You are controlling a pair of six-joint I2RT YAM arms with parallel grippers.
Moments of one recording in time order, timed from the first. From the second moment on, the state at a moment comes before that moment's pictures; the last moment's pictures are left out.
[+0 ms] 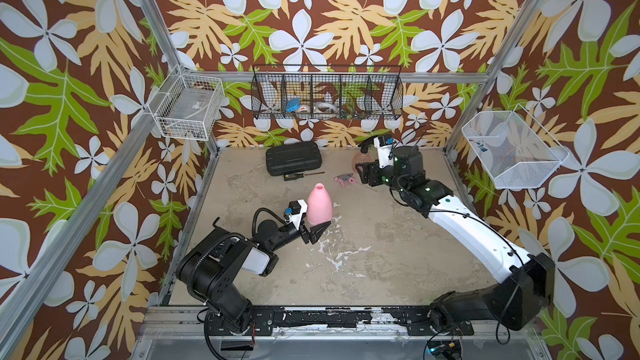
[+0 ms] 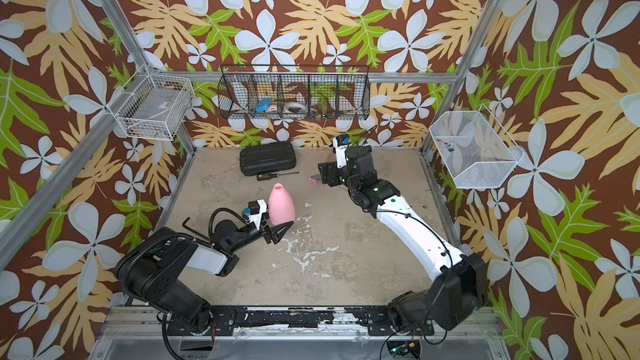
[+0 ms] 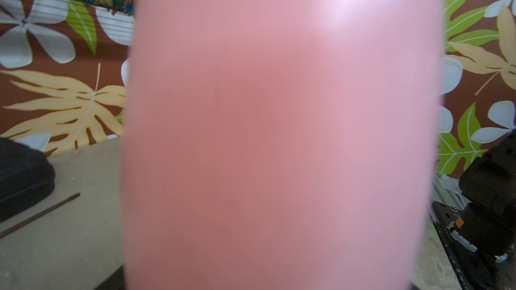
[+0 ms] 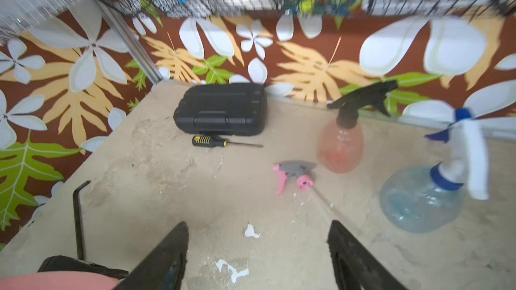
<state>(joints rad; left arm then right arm) -0.47 1.61 0.26 1.45 0.50 -0.21 0.46 1.47 1.26 -0.26 -0.05 0.21</state>
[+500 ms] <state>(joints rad) -0.47 1.50 0.14 1.50 0.40 -0.27 0.37 1.94 1.39 -0.23 -0.05 0.28</state>
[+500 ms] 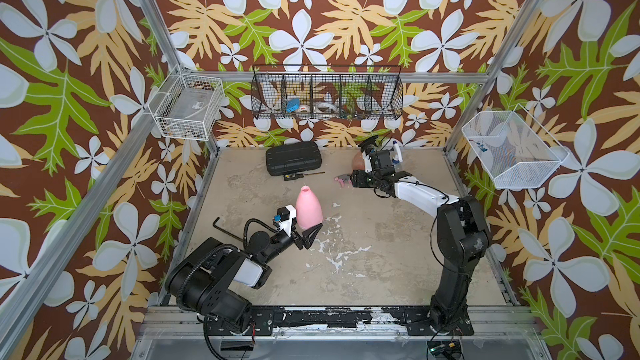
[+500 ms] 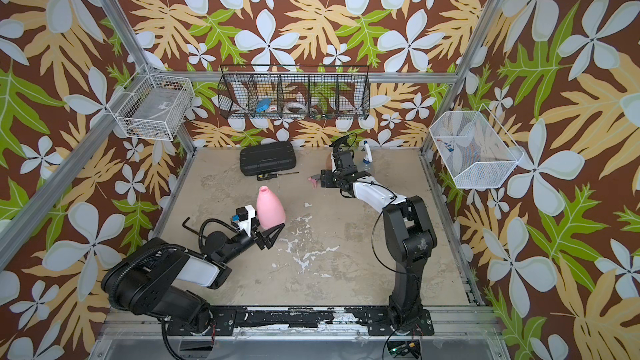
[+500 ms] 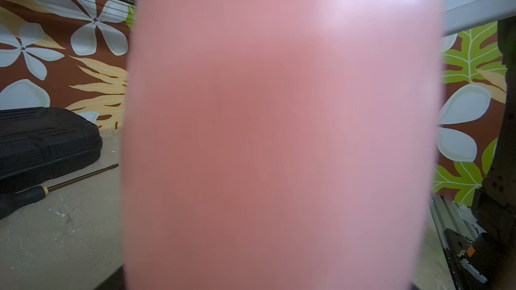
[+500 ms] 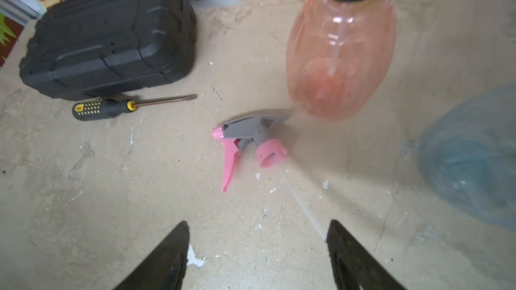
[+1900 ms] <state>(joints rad) -0.47 1.50 0.17 1.51 0.45 -0.35 0.40 2.09 1.49 -0.30 0.04 0.14</state>
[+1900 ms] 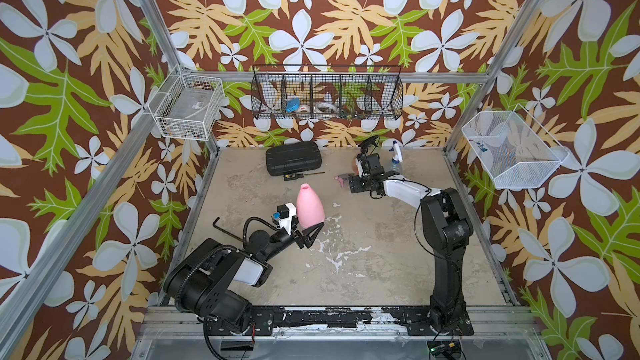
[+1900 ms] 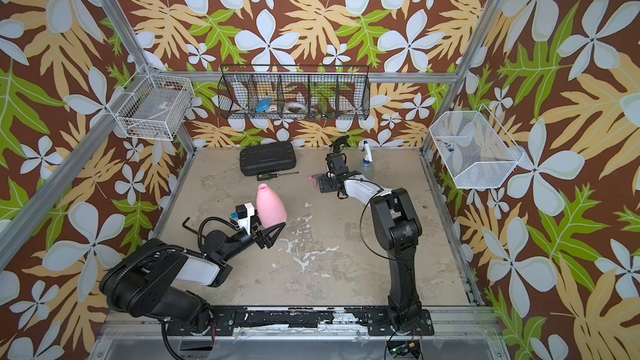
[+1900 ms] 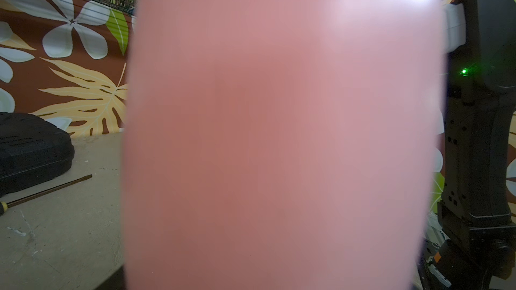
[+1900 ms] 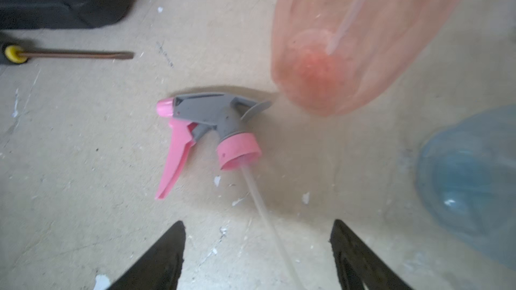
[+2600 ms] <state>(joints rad) -0.47 1.54 0.17 1.51 0.45 -0.35 0.47 2.14 1.71 -0.38 0.10 0.21</state>
